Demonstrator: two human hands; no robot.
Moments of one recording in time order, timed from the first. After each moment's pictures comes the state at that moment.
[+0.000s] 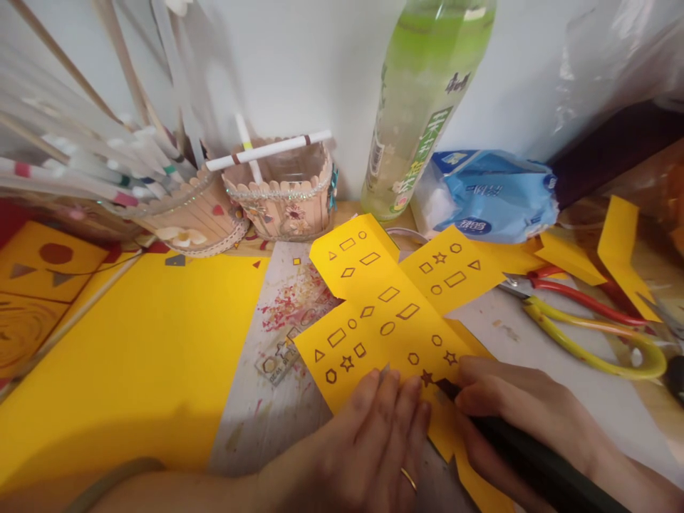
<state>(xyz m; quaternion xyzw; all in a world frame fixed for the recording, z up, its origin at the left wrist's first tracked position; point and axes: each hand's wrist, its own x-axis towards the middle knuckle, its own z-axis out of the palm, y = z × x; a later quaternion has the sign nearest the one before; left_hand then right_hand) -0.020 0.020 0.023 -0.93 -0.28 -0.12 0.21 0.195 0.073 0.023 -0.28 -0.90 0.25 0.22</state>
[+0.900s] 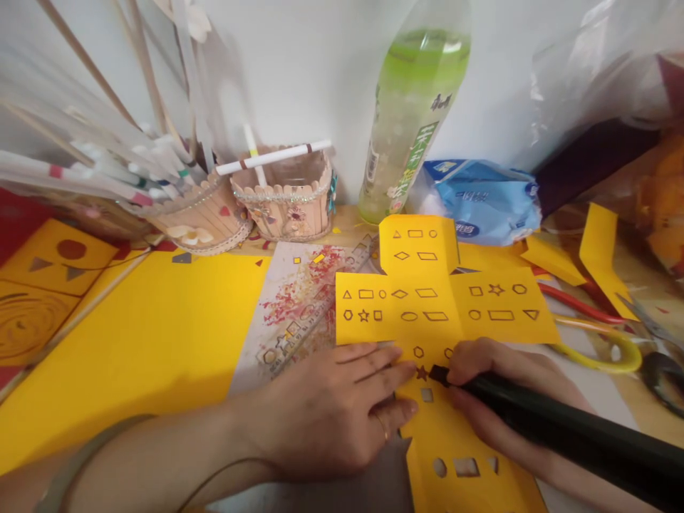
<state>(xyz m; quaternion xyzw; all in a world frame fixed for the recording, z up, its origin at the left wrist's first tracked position) -0.027 0.050 0.022 -0.93 -0.26 -0.24 -0.01 0.196 0.074 0.039 -0.38 -0.85 0.28 0.23</state>
